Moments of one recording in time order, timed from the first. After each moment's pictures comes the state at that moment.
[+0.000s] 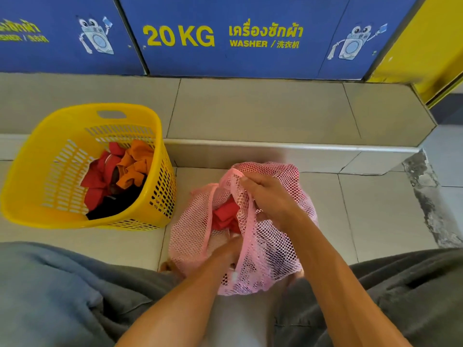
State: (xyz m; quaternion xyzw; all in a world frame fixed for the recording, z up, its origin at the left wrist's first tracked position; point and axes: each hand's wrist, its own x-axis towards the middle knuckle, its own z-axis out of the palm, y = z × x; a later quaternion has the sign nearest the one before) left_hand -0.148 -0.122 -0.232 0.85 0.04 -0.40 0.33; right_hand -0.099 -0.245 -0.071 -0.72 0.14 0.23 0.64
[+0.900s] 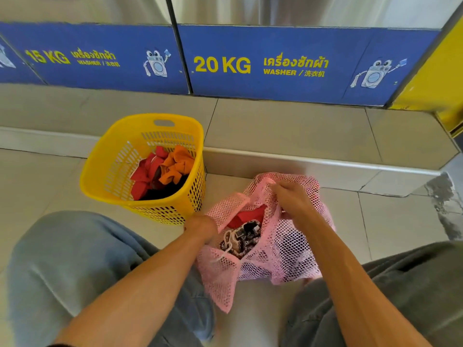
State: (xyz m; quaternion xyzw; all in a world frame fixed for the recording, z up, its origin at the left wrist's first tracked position) left_hand -0.133 -0.025 -0.116 0.91 0.00 -0.40 -0.14; right_hand -0.112 -0.235 -0.059 -0.75 0.19 0.20 0.60
